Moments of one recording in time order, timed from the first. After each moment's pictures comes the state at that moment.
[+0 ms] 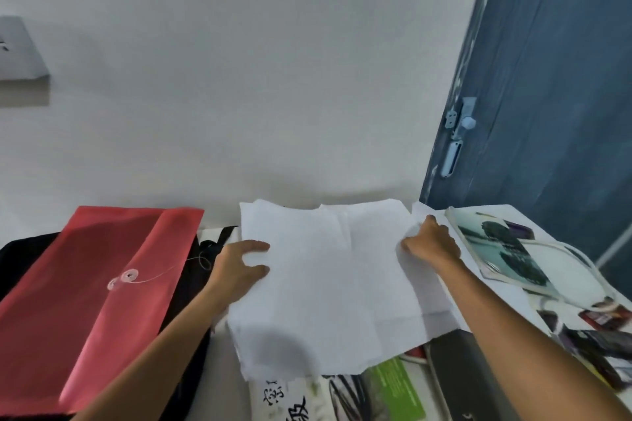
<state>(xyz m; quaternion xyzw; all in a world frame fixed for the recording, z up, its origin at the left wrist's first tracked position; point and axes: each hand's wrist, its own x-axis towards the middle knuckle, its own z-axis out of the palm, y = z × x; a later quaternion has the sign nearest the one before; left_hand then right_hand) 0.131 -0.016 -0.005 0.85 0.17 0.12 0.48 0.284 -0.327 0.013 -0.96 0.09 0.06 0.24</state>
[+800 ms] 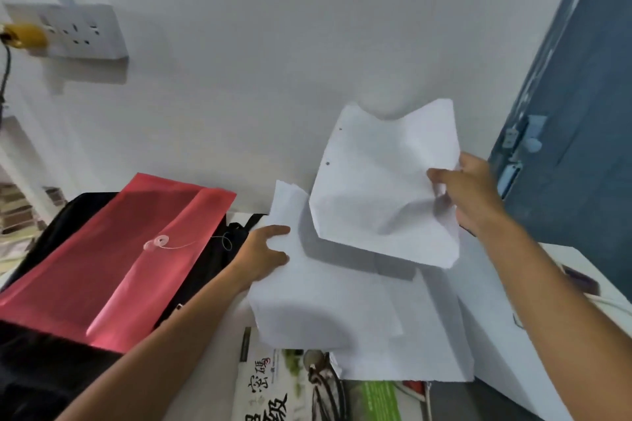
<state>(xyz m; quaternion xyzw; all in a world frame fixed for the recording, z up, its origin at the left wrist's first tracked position) 0.143 -0.043 0.005 0.80 0.25 0.11 0.54 0.297 -0.305 0.136 -0.76 -0.11 -0.02 0.64</state>
